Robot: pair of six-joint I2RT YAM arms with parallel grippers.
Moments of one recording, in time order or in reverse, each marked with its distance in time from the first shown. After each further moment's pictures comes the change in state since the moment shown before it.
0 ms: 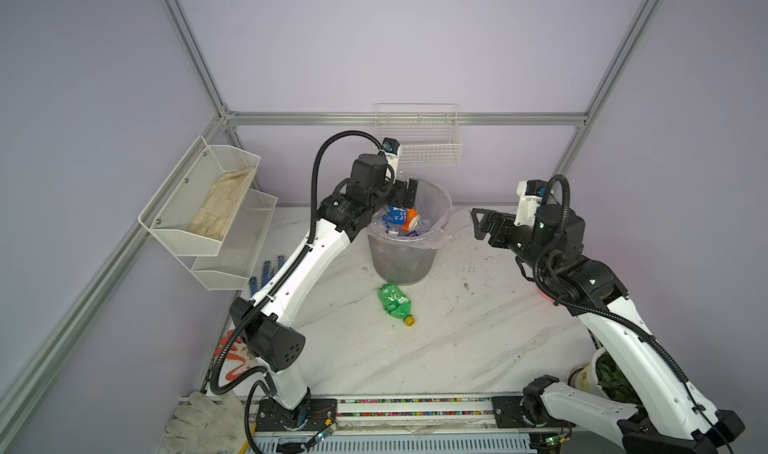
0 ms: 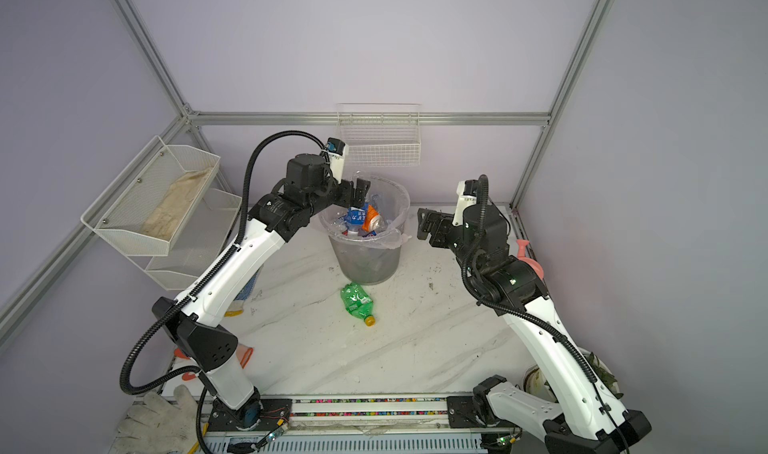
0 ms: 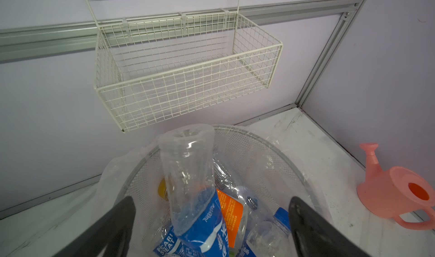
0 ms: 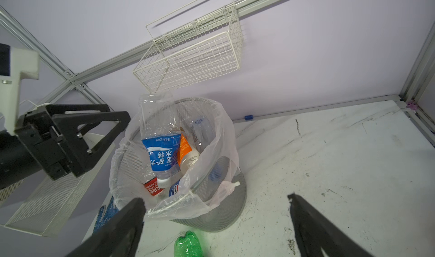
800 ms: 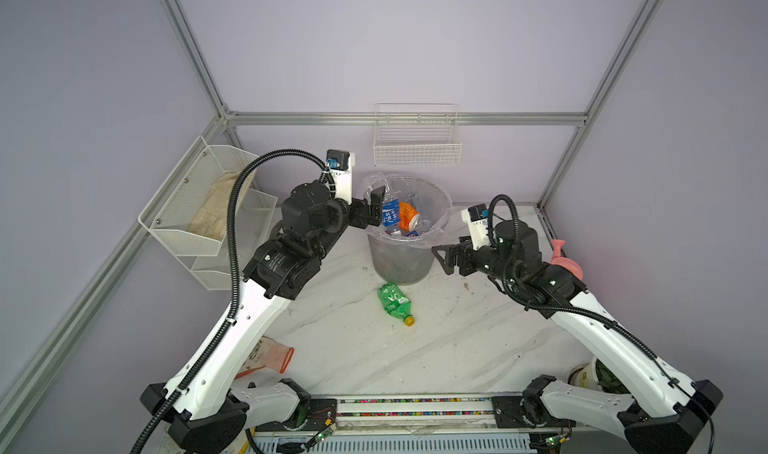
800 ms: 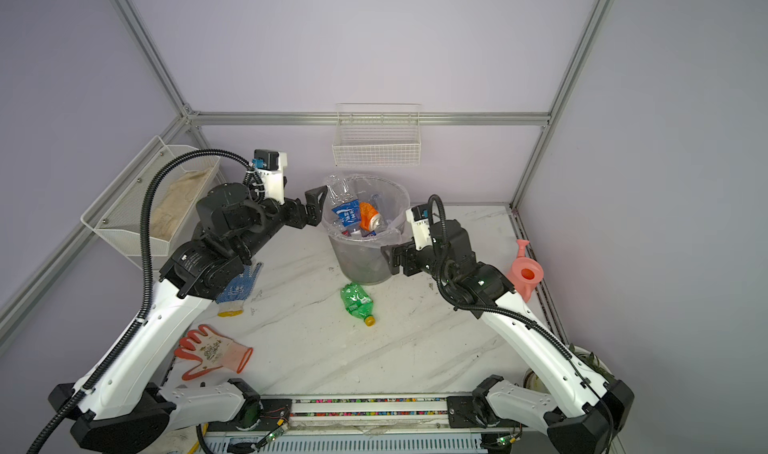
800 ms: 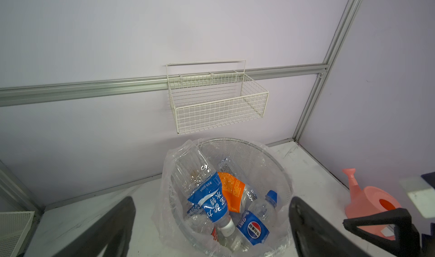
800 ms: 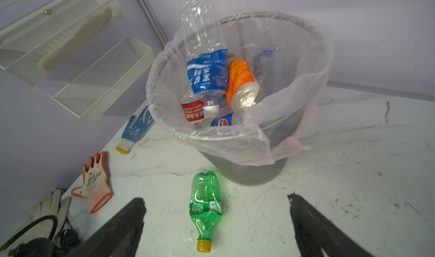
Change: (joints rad) left arm -0.015 -0.503 -0.406 0.092 -0.109 -0.009; right arm 0.166 0.069 -0.202 0.085 -0.277 -0.186
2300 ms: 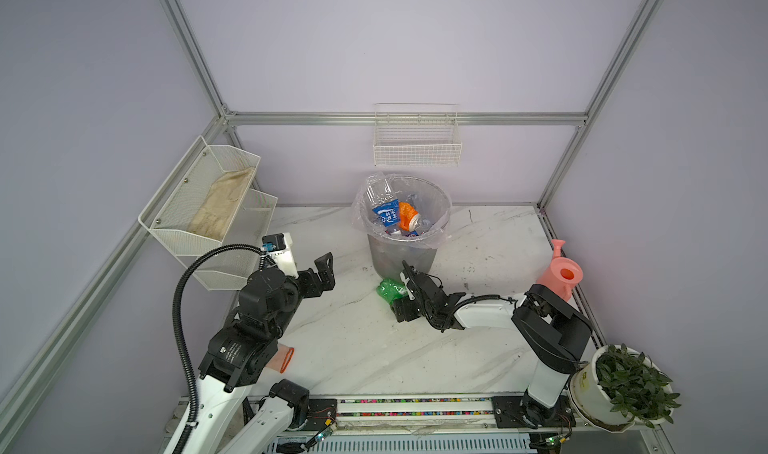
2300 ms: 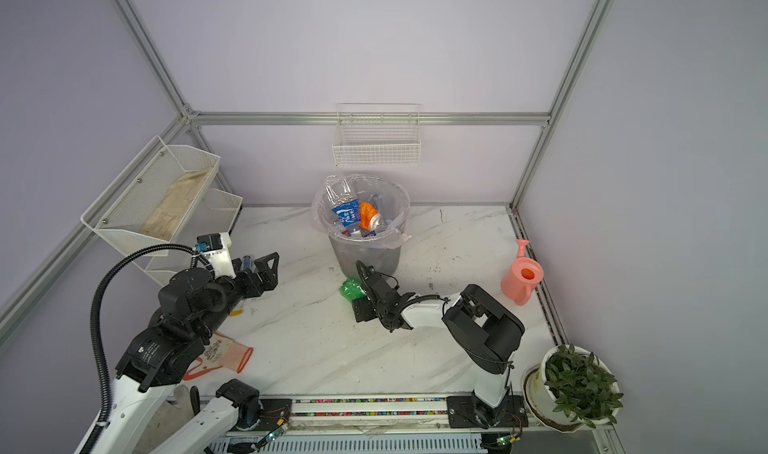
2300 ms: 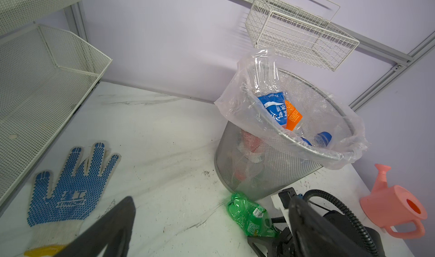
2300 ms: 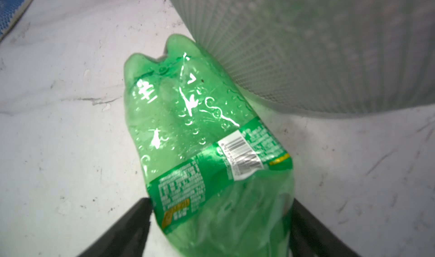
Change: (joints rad) left arm 0.195 -0.545 -0.576 -0.157 0.001 -0.308; right arm 0.233 0.637 -0.272 0.547 0.166 0.207
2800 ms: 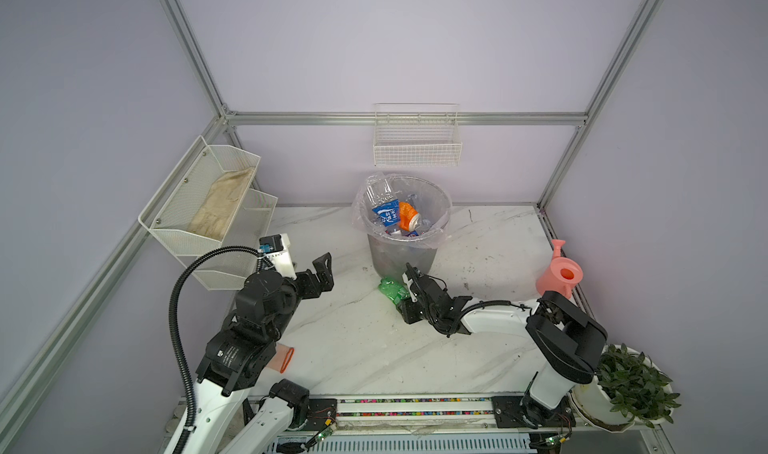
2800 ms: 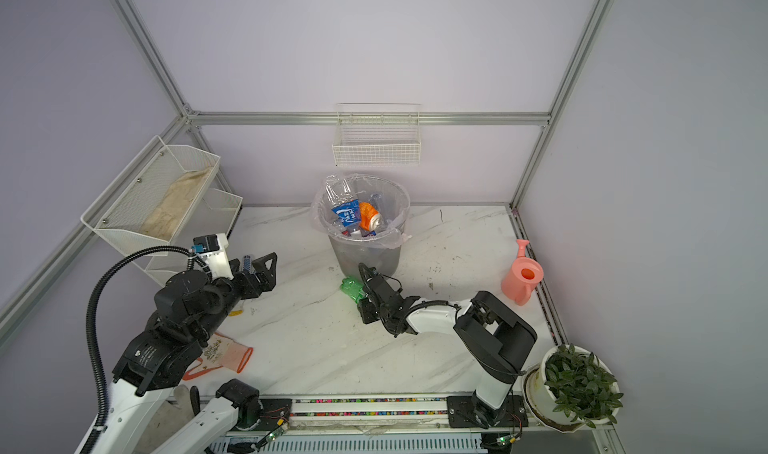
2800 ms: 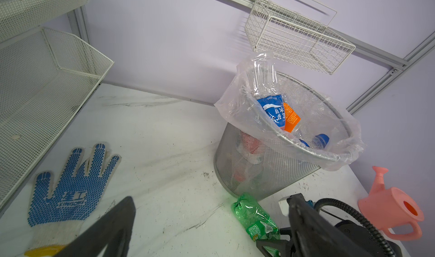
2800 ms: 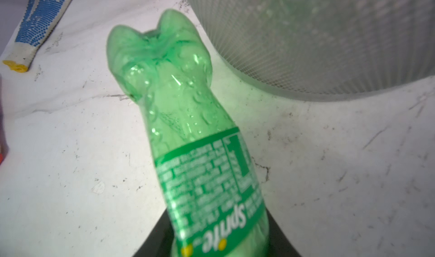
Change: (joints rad) left arm 0.000 -0.014 0.000 0.000 -0.002 -0.006; right arm 0.040 -0.118 -0.047 -0.028 0.006 0.031
